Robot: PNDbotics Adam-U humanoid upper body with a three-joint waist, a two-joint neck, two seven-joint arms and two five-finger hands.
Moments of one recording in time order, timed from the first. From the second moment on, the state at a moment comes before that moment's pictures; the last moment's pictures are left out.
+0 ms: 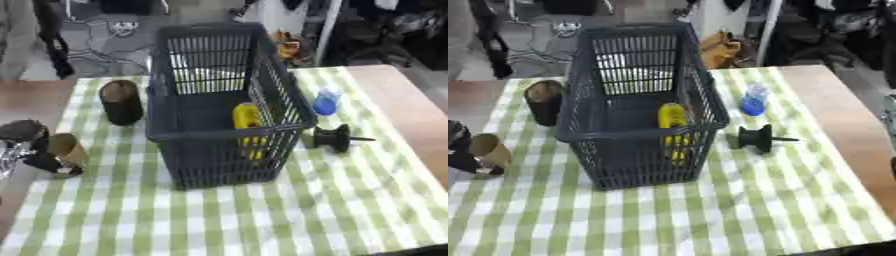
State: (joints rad) left arm -0.57 0.49 0.01 -0.98 -1.26 0.00 -0.34; right arm -0.37 -0.54 -0.03 -1.86 -0.12 -0.12 -0.19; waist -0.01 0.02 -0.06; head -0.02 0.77
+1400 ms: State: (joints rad) left arm -0.57 0.51 0.03 -1.02 -1.23 0.02 -0.50; right arm -0.37 -0.54 -0.03 -1.86 -0.12 -0.12 -0.19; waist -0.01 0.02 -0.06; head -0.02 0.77
